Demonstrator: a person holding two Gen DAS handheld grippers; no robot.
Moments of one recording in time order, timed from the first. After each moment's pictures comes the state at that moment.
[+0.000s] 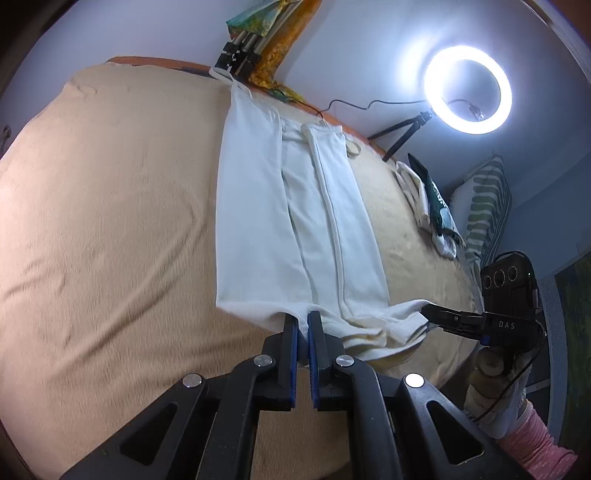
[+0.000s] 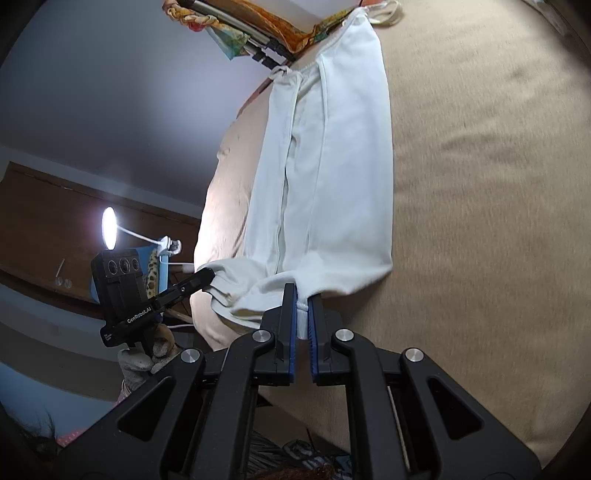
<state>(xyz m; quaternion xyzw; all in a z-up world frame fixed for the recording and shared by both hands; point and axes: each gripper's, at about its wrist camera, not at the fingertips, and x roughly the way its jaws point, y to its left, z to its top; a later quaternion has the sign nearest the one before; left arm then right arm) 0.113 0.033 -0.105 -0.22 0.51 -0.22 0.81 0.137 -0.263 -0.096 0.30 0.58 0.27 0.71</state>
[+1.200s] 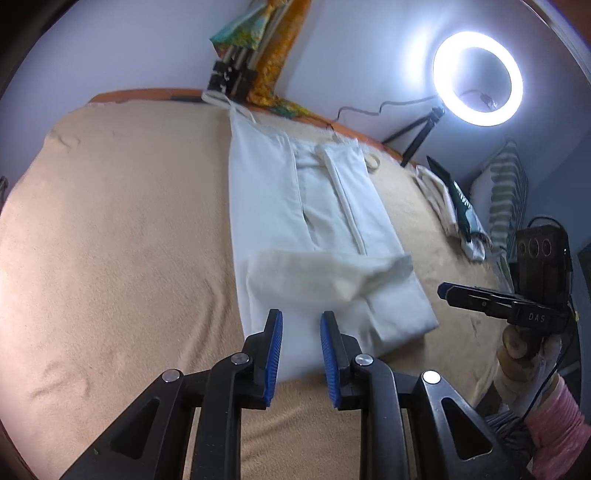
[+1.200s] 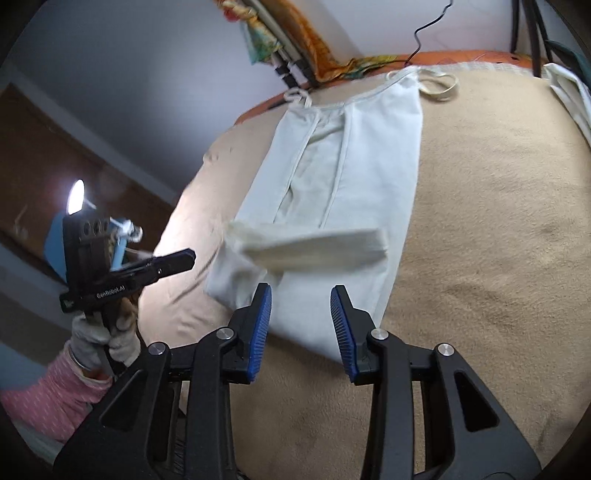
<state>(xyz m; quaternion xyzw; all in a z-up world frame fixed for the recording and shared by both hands) 0.165 0.027 -0.116 -0.14 0.50 -0.20 0.83 0.197 -0.230 -0.083 0.15 0.55 0.28 0.77</state>
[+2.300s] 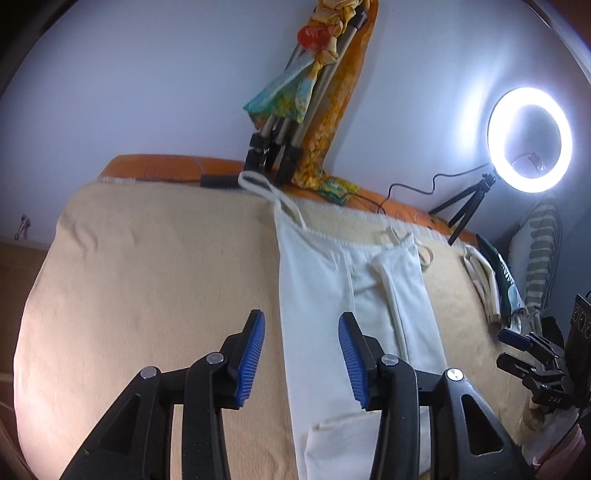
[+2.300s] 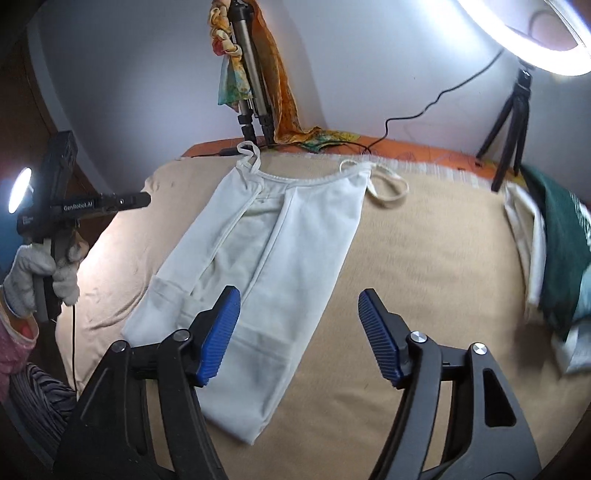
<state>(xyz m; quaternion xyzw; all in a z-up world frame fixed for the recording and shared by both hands) 0.290 0.060 -0.076 -0.15 0.45 -0.13 0.87 0.255 -0.239 -0.041 0.00 0.48 0.20 0.85</state>
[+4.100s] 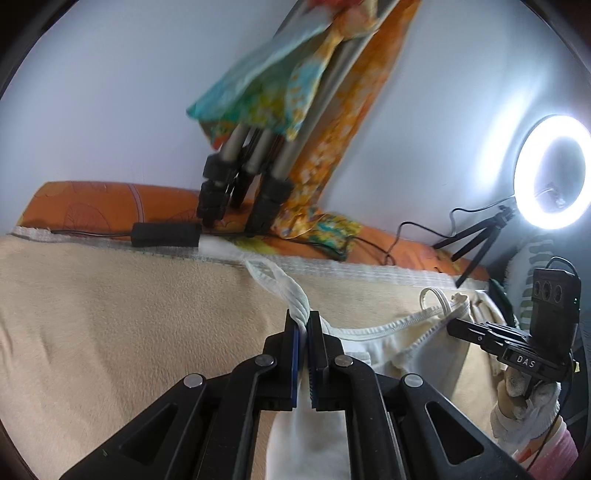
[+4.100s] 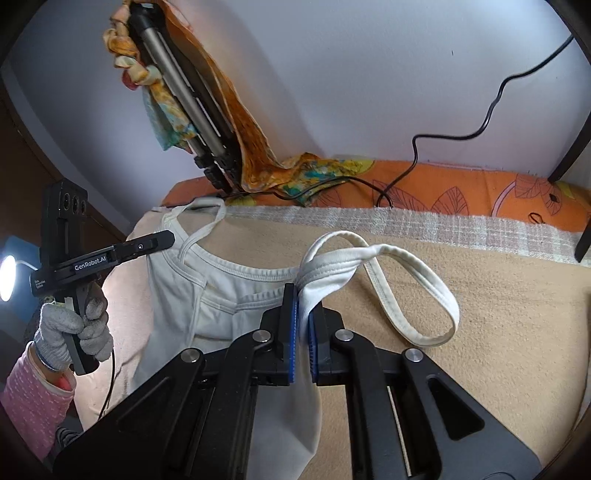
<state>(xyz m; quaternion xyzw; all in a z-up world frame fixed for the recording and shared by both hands) 0.411 0.041 -0.115 -0.17 0.43 -0.17 0.87 0.424 -0.237 -0.107 0.08 0.49 0.25 0.83</state>
